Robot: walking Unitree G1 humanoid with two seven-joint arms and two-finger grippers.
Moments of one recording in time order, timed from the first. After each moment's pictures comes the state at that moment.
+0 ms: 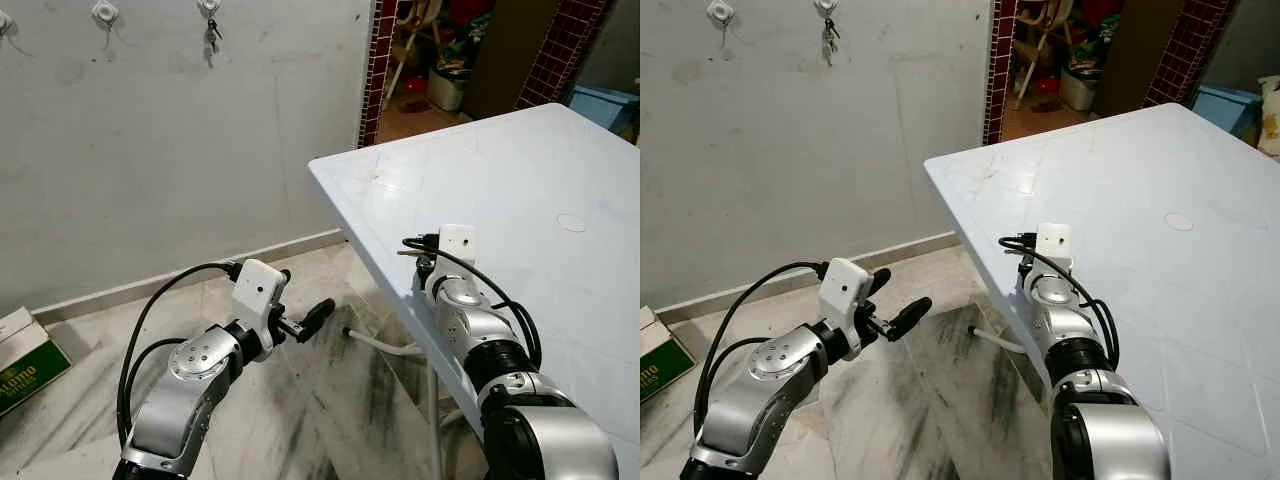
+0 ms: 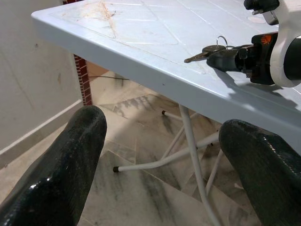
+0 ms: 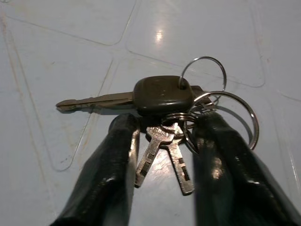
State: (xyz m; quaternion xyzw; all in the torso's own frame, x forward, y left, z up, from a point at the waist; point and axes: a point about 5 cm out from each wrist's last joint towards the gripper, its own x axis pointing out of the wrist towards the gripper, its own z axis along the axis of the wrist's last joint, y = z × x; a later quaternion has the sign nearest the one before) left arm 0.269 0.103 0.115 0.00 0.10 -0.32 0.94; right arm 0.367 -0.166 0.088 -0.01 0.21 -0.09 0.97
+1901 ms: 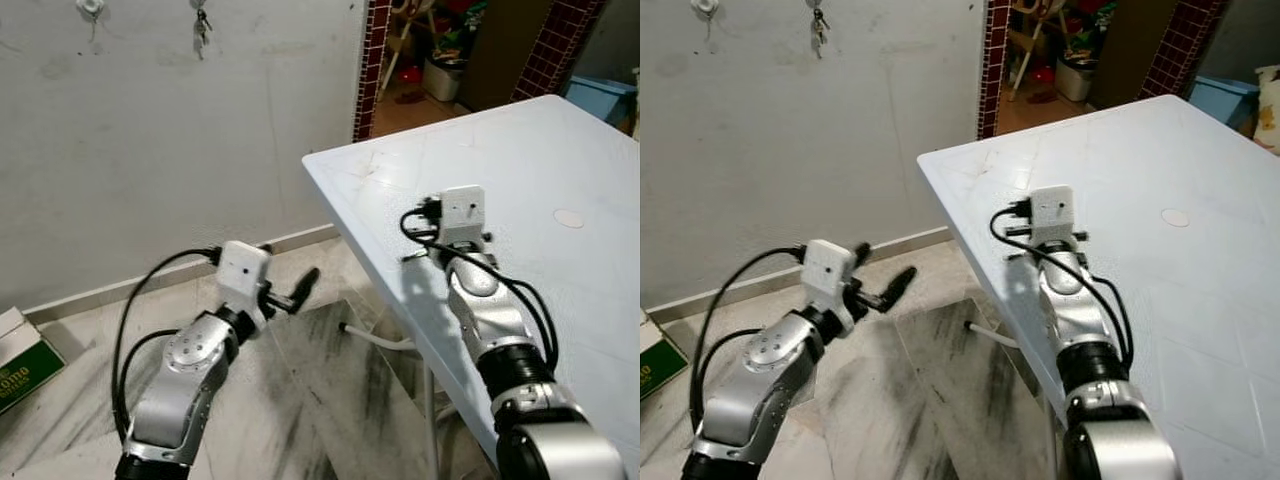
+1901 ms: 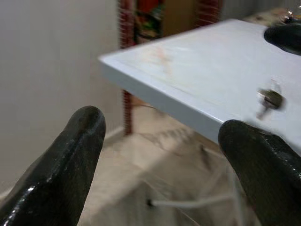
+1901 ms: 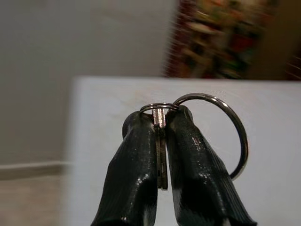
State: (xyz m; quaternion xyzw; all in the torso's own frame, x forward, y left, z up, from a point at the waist) left arm 0.286 0.123 0.138 0.00 0.02 -0.21 0.98; right arm 0.369 -0.136 0.152 -0.06 -0.04 0.10 0.99
